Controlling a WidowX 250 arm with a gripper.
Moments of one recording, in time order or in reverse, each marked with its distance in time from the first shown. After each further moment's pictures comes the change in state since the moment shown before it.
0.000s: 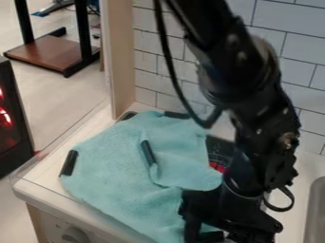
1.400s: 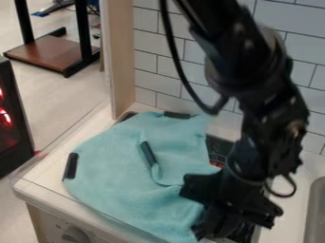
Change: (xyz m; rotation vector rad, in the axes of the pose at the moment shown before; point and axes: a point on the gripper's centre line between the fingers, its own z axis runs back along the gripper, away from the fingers) arm 0.014 0.008 0.021 0.044 -0.066 0.005
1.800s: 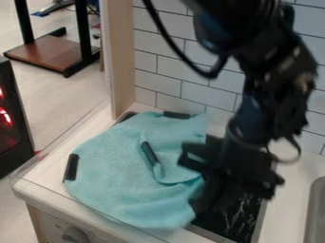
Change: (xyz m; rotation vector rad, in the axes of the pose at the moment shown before) arm 0.019 0.023 0.030 0.042 0.001 0.028
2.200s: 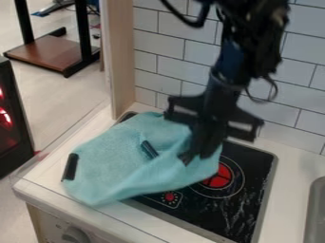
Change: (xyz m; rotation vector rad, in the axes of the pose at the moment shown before) arm 0.047 0.033 0.014 0.009 0.008 0.140
